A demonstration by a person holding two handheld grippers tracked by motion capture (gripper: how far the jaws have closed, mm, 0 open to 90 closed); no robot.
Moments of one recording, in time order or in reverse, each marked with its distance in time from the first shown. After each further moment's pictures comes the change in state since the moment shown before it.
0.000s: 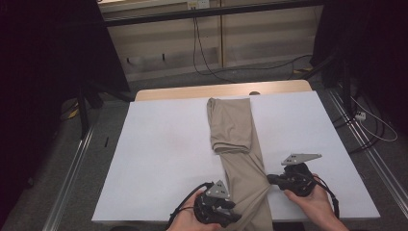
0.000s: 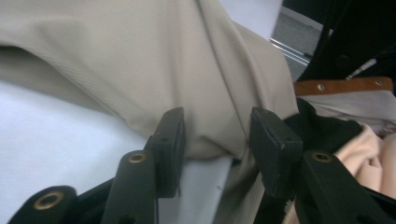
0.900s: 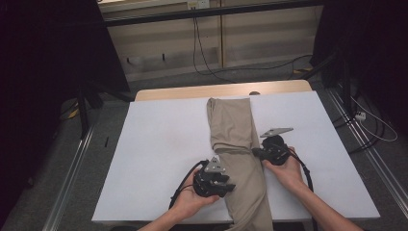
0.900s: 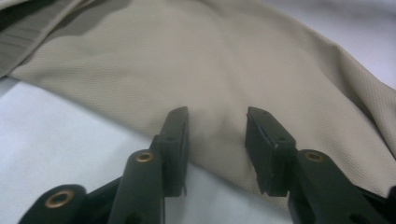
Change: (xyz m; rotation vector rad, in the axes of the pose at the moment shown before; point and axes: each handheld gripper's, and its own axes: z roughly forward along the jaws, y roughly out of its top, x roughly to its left) left arm 0.056 0.021 0.005 -0.062 0.187 -0.013; right arm -0.031 0.066 0.062 -0.052 -0.117 0.007
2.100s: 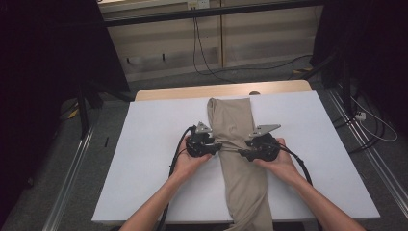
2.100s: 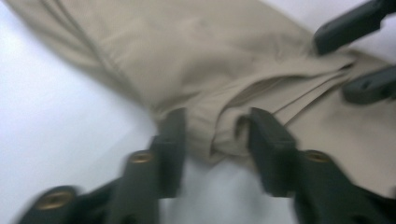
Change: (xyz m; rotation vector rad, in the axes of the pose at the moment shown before) left arm 0.111 0.041 0.014 -0.110 0.226 -0.106; right arm 0.010 0.018 0.023 -0.049 0.104 -0.246
